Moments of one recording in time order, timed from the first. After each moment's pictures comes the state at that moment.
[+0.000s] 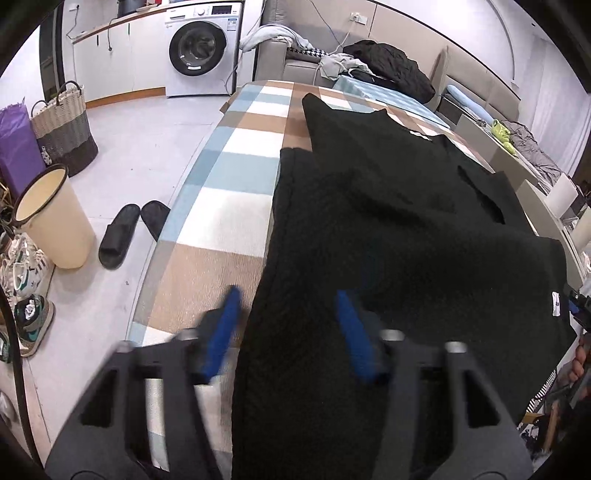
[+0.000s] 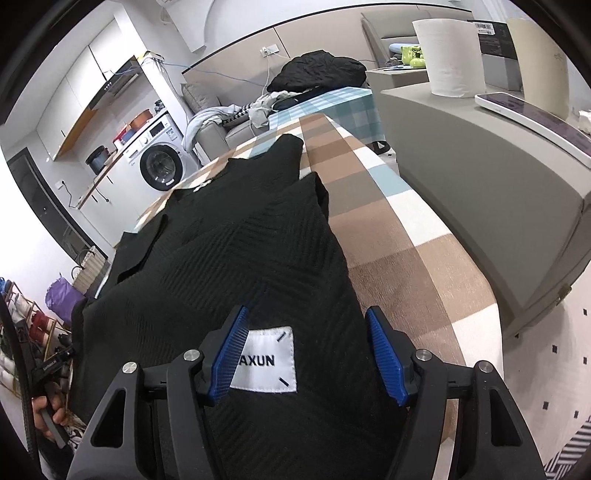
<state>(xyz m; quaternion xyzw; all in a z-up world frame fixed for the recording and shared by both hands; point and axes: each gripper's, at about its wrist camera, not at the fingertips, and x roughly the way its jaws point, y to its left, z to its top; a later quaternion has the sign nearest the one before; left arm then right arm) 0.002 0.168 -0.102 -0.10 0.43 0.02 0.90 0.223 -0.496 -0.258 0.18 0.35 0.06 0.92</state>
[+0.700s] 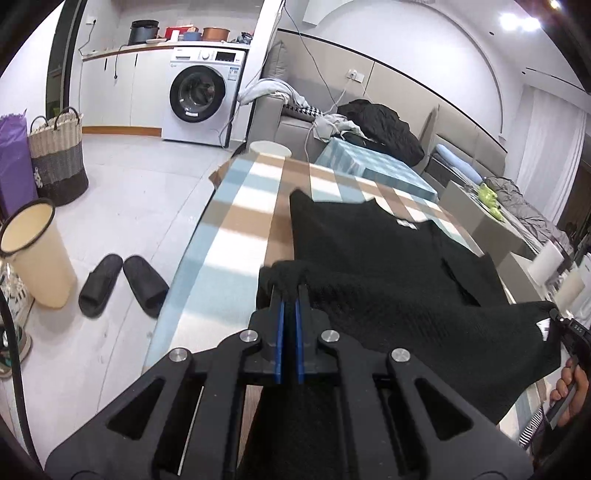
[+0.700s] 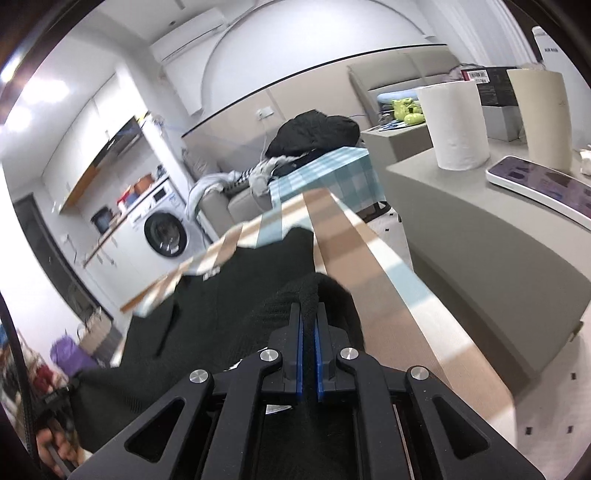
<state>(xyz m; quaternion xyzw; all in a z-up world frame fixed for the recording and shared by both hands) 0.065 0.184 -0.039 -0.14 0.32 0.02 0.94 0.274 -0.502 -0.204 0.24 0.22 0.02 0.94</state>
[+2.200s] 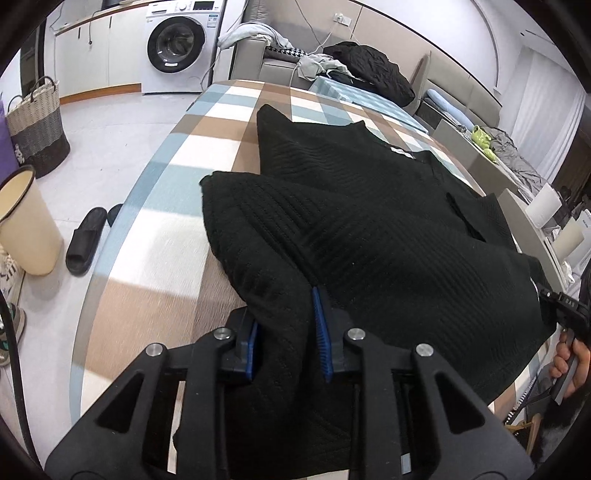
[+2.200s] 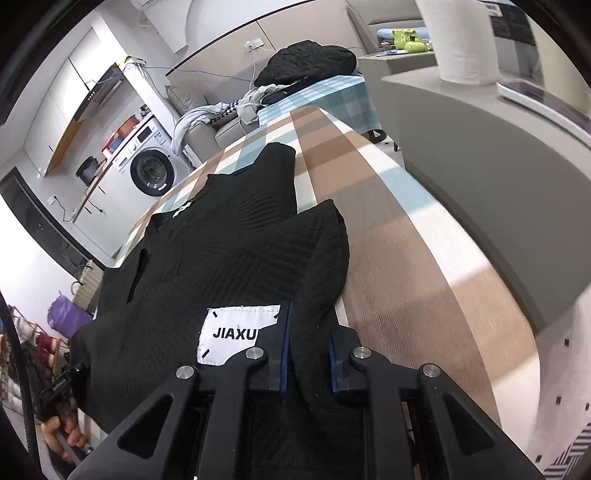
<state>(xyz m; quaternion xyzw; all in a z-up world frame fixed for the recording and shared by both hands) 0.056 0.153 -0.108 -0.14 0.42 -0.02 0.90 0.266 -0.500 -0.256 0.23 0.37 0.06 0.90</state>
